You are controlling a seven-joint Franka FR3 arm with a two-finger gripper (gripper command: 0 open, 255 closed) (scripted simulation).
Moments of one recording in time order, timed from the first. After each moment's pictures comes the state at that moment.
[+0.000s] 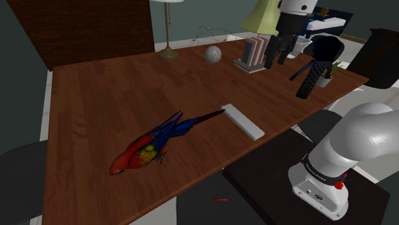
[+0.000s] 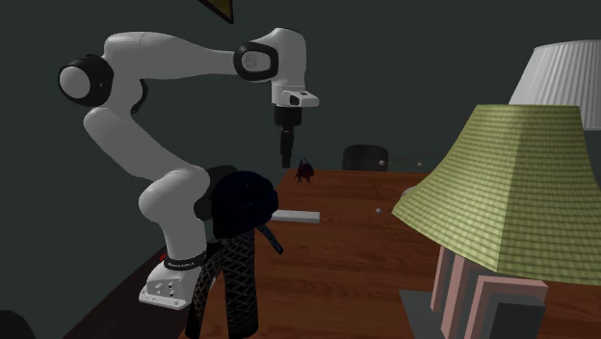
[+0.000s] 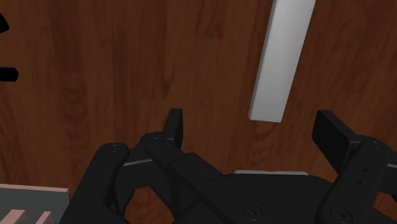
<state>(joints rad) -0.01 -0.75 0.06 -2.38 0.11 1.59 -0.01</state>
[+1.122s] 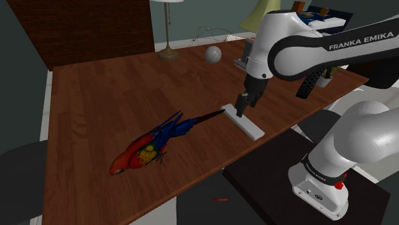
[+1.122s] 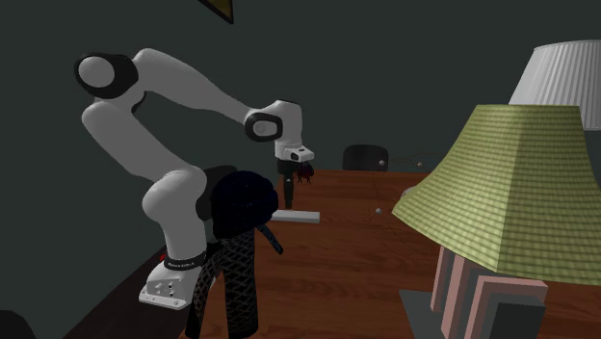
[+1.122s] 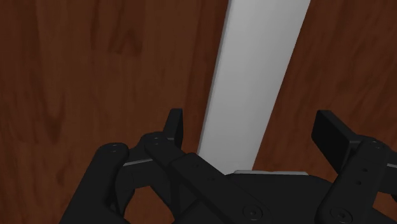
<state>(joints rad) 0.10 -0.67 0.30 -2.75 0.24 2.08 0.12</state>
